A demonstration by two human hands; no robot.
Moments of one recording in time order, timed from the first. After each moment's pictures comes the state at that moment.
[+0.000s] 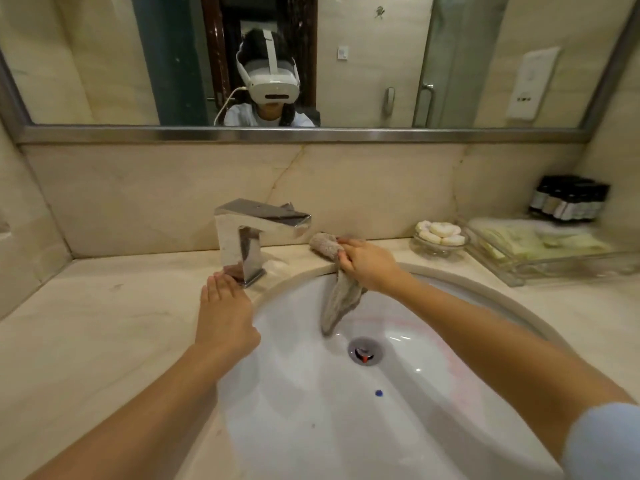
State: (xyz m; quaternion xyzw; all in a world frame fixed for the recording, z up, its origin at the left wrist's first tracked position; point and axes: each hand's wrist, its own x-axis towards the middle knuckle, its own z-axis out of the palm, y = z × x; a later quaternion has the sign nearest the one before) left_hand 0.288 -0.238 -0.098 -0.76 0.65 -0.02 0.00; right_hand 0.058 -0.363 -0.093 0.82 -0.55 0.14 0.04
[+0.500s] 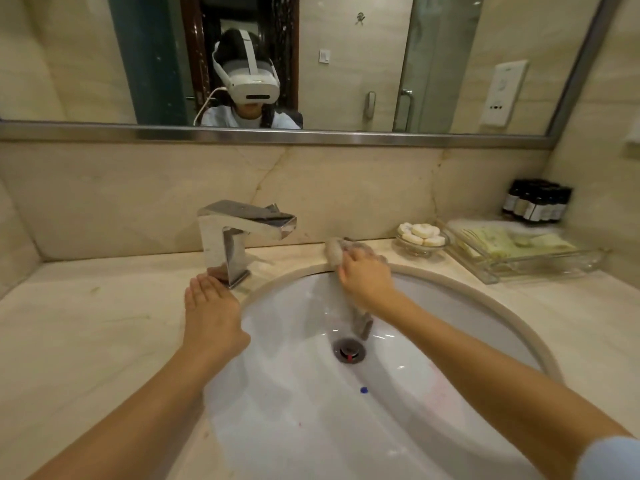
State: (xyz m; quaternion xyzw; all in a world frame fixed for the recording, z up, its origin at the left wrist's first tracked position) left_hand 0.287 -0.241 -0.101 -0.76 0.65 -0.04 0.01; right_hand 0.057 -0.334 -0.109 0.74 -0.66 0.14 0.09
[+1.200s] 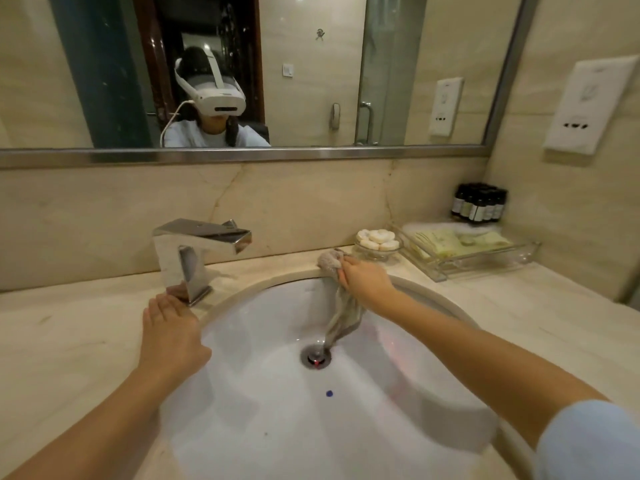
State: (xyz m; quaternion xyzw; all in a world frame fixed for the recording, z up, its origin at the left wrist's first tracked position) left_hand 0.289 -0.244 -0.105 -0.76 0.65 -0.06 -0.01; right_hand -0.013 -0.315 -0.090 0.74 -0.65 0.11 0.11
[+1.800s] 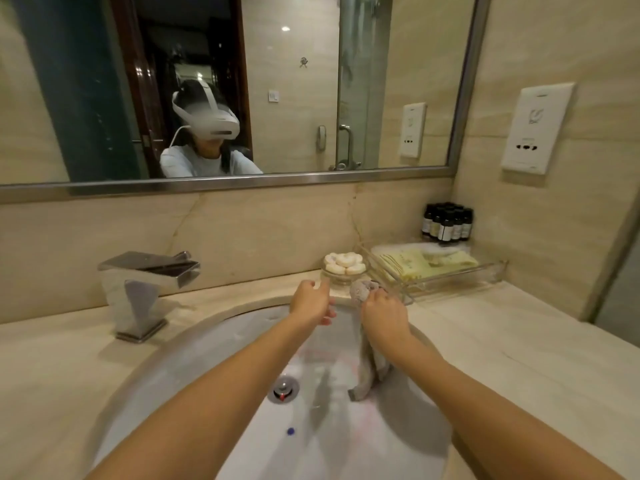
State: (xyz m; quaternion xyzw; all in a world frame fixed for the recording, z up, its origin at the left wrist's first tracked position) left_hand 0.043 -0.295 -0.058 -0.55 0.56 0.49 -0.38; right_hand -0.082 -0.275 -0.093 0.64 -0.75 0.06 0.15
